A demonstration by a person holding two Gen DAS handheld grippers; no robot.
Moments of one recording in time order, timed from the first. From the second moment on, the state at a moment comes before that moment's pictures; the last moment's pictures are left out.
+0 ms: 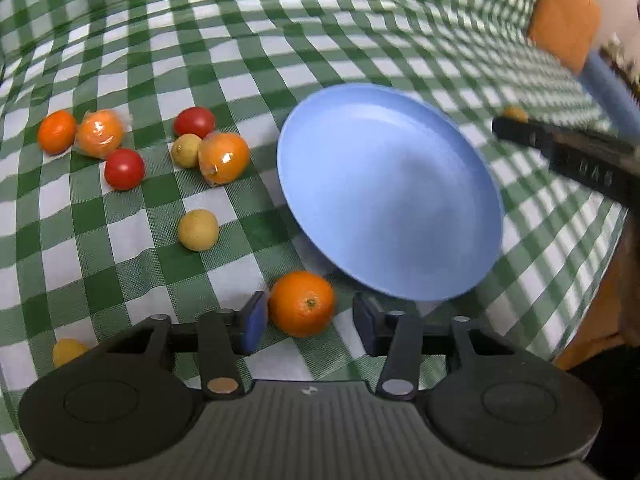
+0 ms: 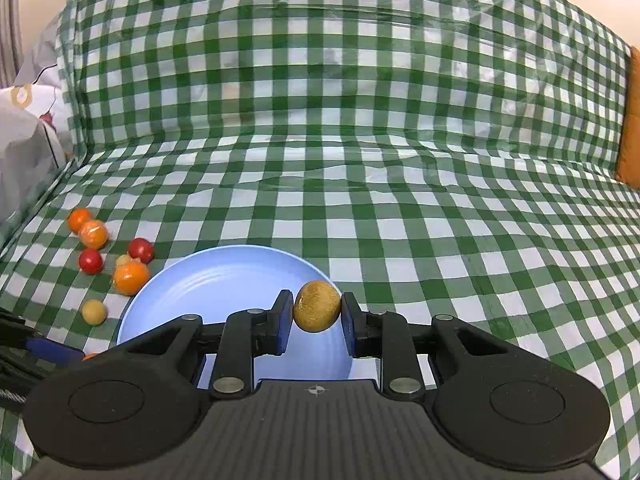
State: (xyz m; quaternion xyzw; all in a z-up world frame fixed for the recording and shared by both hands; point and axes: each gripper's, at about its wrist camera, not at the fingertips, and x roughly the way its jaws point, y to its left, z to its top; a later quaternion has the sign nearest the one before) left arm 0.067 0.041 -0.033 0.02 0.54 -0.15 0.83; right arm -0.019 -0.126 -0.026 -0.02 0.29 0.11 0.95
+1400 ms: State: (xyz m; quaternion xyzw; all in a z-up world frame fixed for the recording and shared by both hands) left arm 0.065 -0.006 -0.001 0.03 0.41 -0.17 0.89; right arm -0.009 -0.111 -0.035 -0.05 0.33 0.12 0.94
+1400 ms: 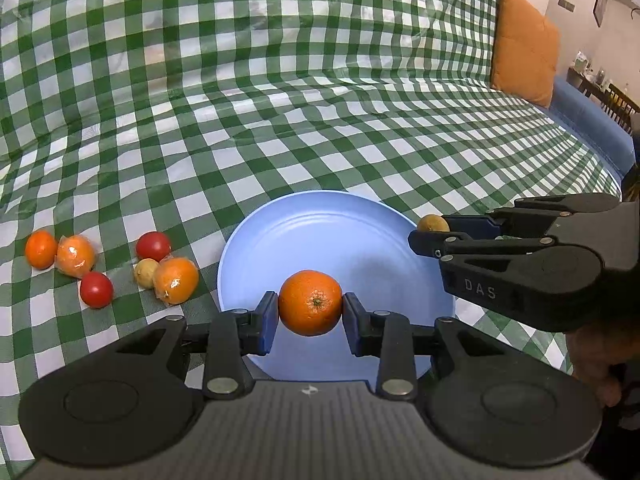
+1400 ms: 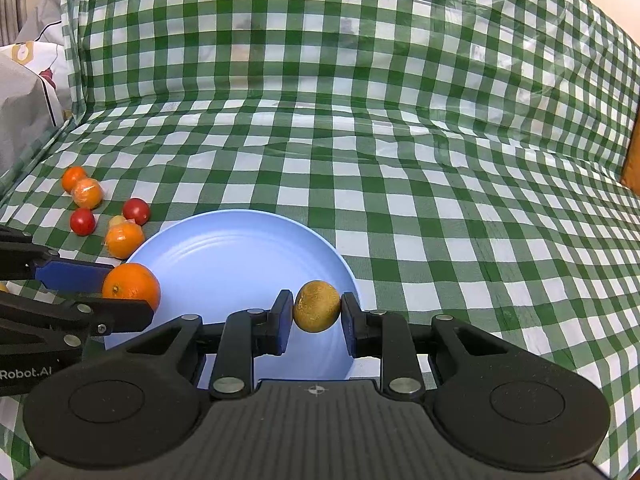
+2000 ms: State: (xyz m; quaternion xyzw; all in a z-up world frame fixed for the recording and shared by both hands) left arm 0.063 -0.008 0.001 0.03 0.41 -0.17 0.90; right arm -0.010 -0.111 -0.035 -0.06 0.33 0.12 0.94
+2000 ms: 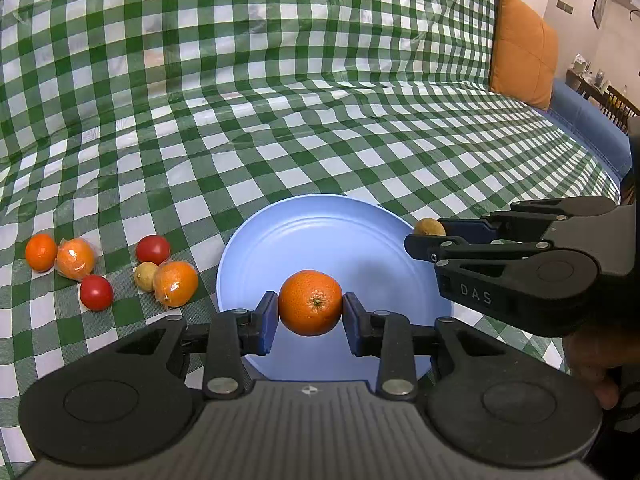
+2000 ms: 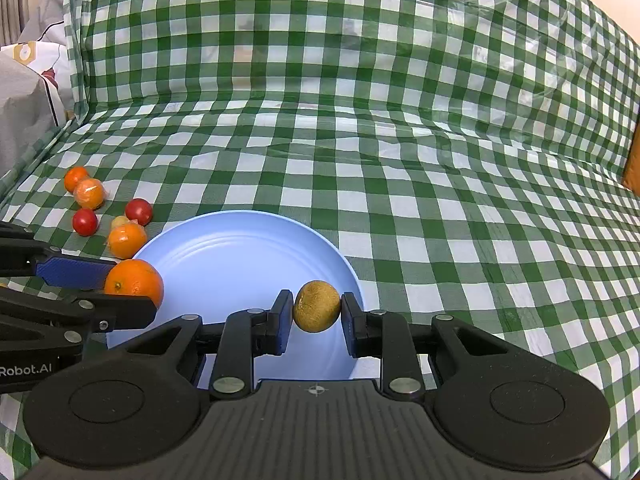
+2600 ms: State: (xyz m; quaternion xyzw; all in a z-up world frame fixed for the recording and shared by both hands) left arm 0.060 -0.008 0.005 0.01 0.40 -0.18 0.90; right arm -0.010 -0.111 -0.033 -0.06 0.32 0.11 0.94
